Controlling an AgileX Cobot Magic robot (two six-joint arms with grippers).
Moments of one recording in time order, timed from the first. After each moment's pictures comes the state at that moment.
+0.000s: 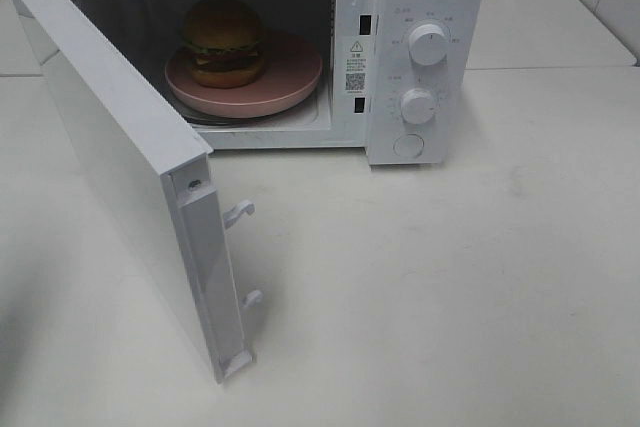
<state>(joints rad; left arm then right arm) -0.01 0.72 -0.43 -0.18 0.25 0.08 0.07 0.00 -0.50 -0.03 1.01 -0.02</state>
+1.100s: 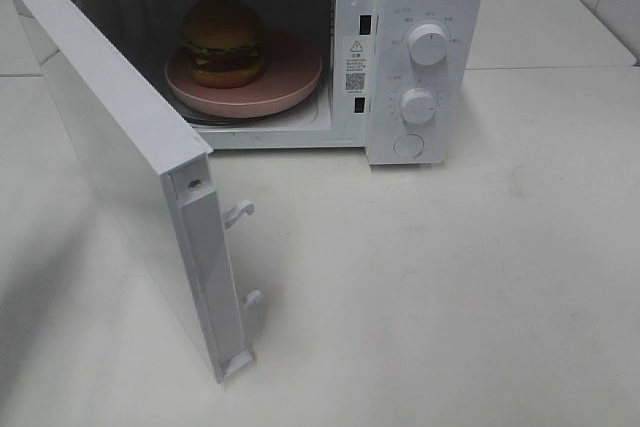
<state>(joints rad) -0.01 1.30 -0.32 0.35 -0.72 -0.18 0.07 0.00 -0.50 -0.03 1.00 -0.02</state>
